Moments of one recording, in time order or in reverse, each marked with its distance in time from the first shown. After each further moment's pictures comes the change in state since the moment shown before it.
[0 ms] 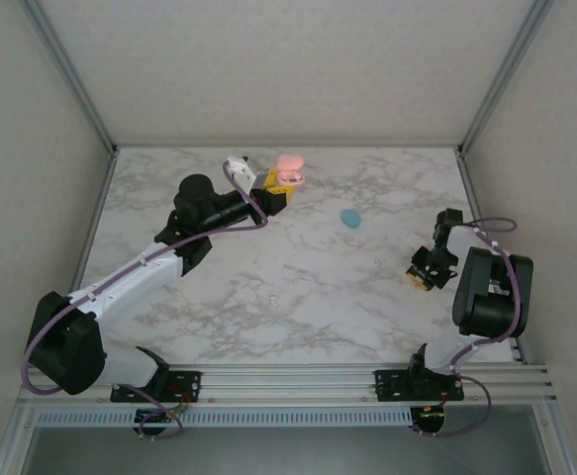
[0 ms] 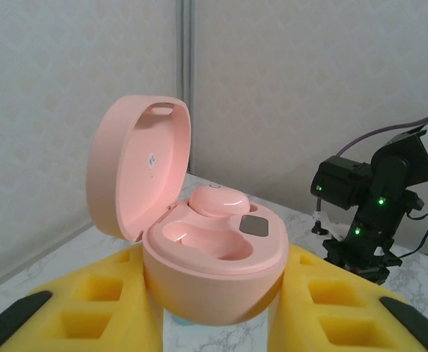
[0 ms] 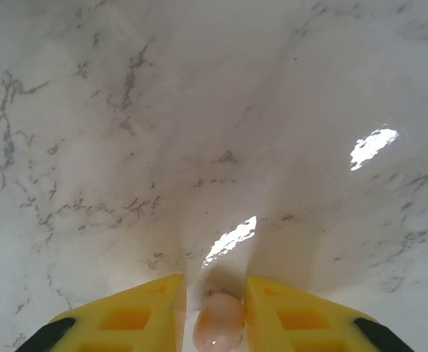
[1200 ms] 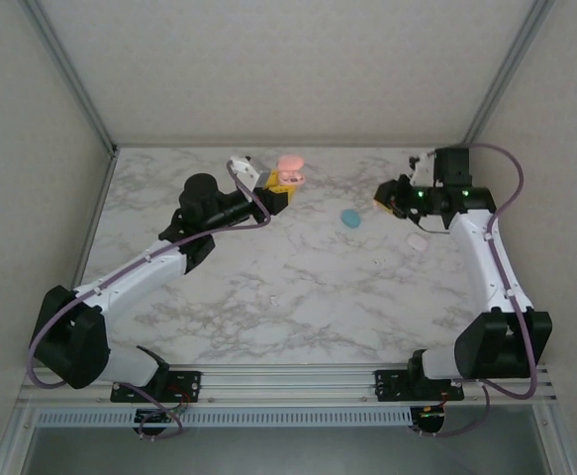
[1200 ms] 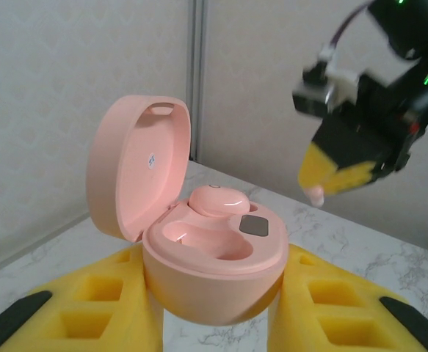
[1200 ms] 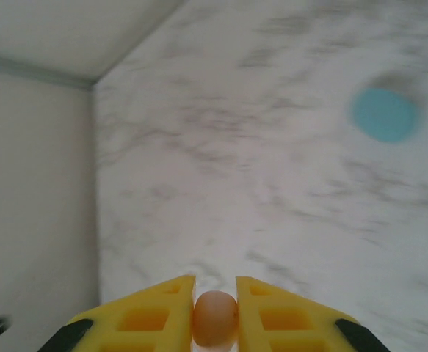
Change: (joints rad) left arm 0.000 0.040 0.004 0.004 -0.027 -0.008; right arm 0.251 -0.263 0.447 0.002 -0.541 0.017
